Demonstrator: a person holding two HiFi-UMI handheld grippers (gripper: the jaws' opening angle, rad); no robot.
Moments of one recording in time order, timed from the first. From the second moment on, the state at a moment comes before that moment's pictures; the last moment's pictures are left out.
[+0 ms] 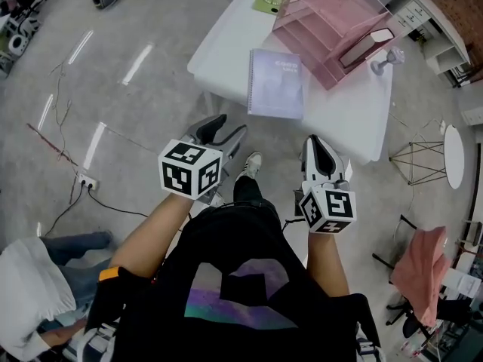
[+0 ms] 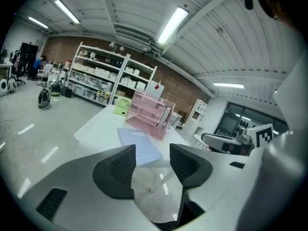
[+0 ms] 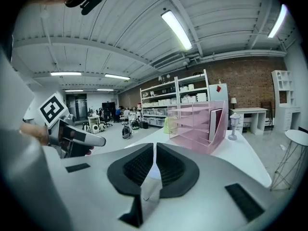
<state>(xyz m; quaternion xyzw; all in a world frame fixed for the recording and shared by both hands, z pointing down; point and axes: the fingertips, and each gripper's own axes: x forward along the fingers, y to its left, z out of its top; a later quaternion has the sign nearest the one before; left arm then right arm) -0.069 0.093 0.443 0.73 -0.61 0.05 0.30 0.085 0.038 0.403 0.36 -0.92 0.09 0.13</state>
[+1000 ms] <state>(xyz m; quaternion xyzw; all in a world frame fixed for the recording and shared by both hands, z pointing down) -0.093 -0.035 0.637 0.64 -0.50 0.04 0.58 0.034 -0.108 0.504 0.33 -0.90 0.16 0.21</state>
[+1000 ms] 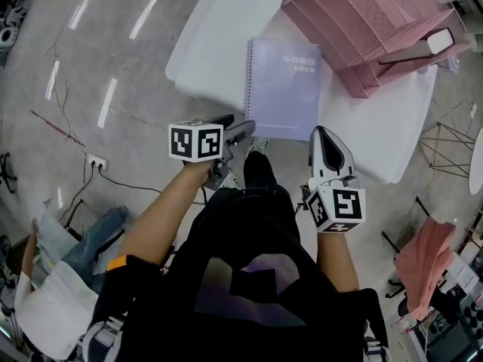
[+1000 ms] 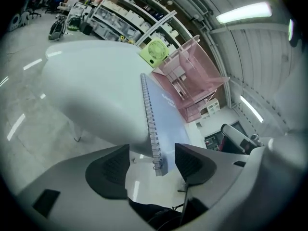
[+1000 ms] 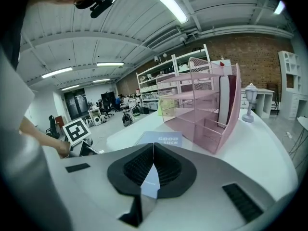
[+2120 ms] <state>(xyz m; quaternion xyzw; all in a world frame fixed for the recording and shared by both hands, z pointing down) -0.052 -0.056 0.603 0.60 -0.43 0.03 0.67 0.052 -0.161 0.554 0.29 -0.89 0.27 0.23</state>
